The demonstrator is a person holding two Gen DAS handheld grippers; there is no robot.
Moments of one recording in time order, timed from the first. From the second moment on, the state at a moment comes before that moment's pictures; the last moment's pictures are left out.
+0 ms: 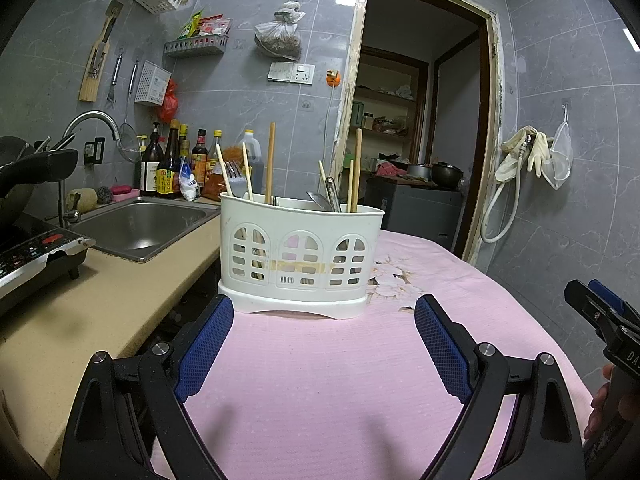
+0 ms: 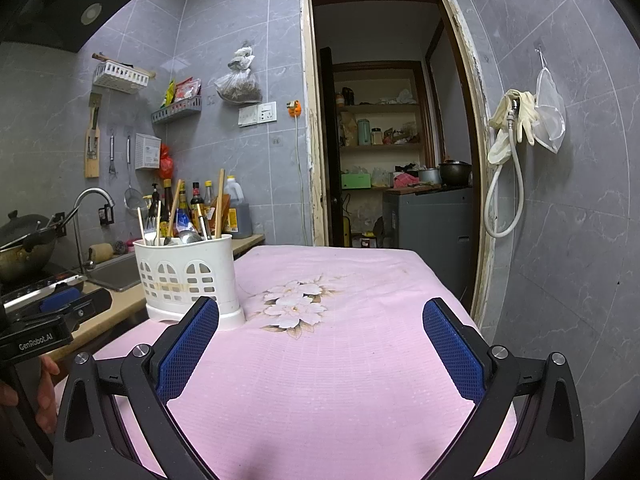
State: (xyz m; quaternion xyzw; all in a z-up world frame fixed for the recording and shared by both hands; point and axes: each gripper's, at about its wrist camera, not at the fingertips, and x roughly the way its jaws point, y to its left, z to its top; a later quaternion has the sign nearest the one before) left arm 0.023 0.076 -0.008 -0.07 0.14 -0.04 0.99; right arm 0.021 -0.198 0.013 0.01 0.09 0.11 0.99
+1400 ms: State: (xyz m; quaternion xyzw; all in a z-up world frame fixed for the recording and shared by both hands) left arm 0.029 0.073 -0.018 -0.06 0.14 -0.02 0.99; right arm 0.024 -0.195 0.008 0.01 0.10 0.11 0.99
